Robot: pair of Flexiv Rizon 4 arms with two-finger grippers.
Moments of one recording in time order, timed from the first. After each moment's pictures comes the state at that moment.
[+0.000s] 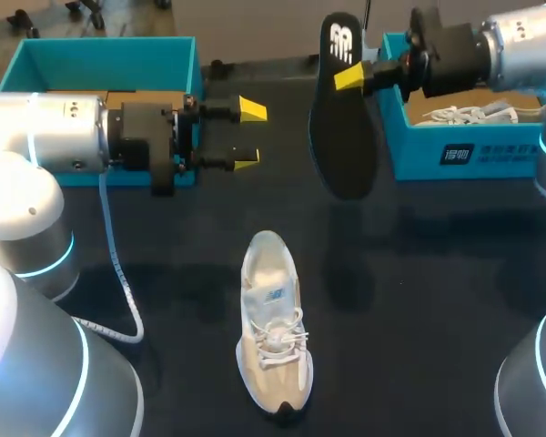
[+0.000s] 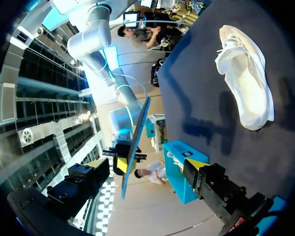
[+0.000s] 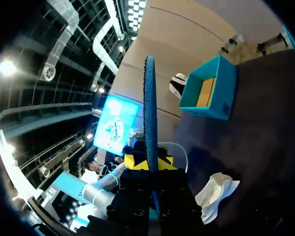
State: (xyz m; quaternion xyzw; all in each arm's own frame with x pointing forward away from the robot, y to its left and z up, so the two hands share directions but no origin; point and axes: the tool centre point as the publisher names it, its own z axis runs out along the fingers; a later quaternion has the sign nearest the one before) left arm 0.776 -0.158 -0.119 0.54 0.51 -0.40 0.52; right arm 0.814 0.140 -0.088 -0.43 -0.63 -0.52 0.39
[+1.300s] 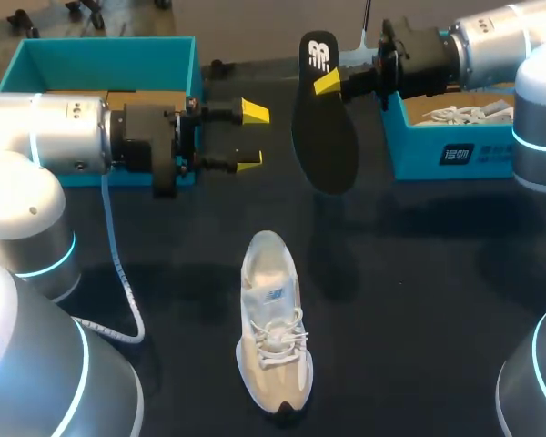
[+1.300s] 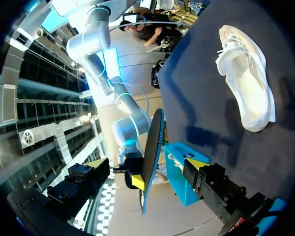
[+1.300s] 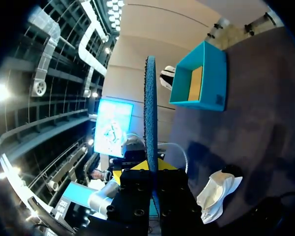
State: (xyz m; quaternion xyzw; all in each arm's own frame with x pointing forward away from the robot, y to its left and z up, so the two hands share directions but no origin) left arm 0.771 -0.163 -0.120 0.55 0.51 -0.42 0.52; right arm 0.840 0.162 -0.113 -0.46 -0.61 -0.47 0.43
